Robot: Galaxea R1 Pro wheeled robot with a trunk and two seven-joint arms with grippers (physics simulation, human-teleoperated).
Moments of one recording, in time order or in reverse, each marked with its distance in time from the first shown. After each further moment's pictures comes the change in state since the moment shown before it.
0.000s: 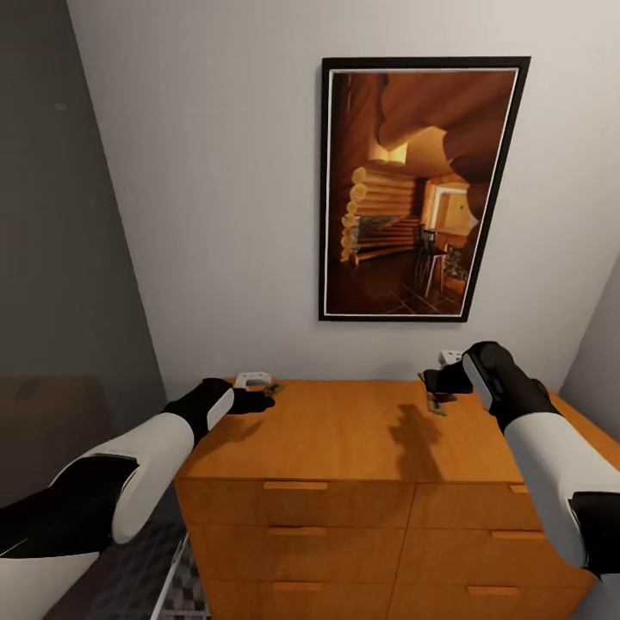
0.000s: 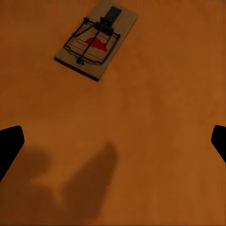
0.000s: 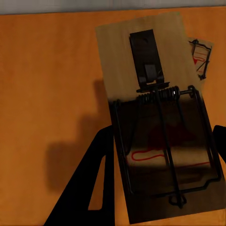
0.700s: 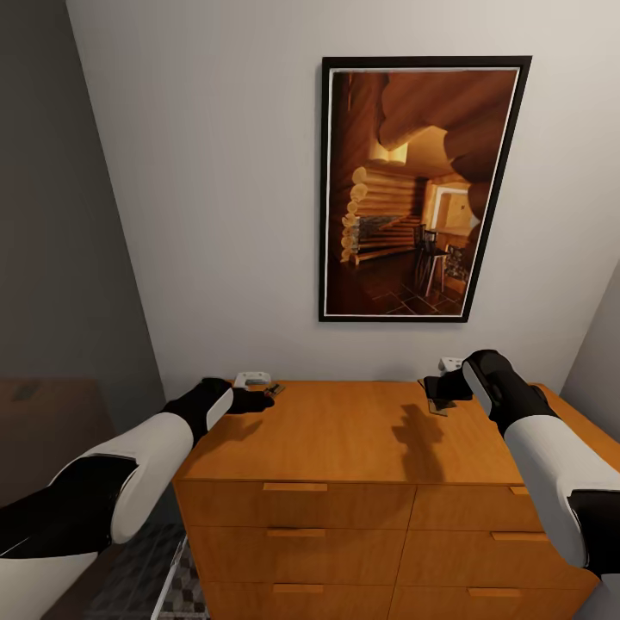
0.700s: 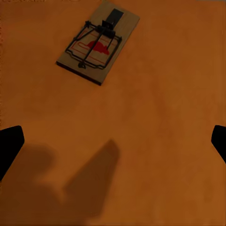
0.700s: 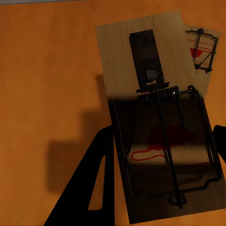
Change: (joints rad) left arm 0.000 0.004 -0.010 -0.003 -0.008 0.003 -0.010; right arm 0.000 -0.003 -0.002 0.077 0.001 -0.063 0.012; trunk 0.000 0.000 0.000
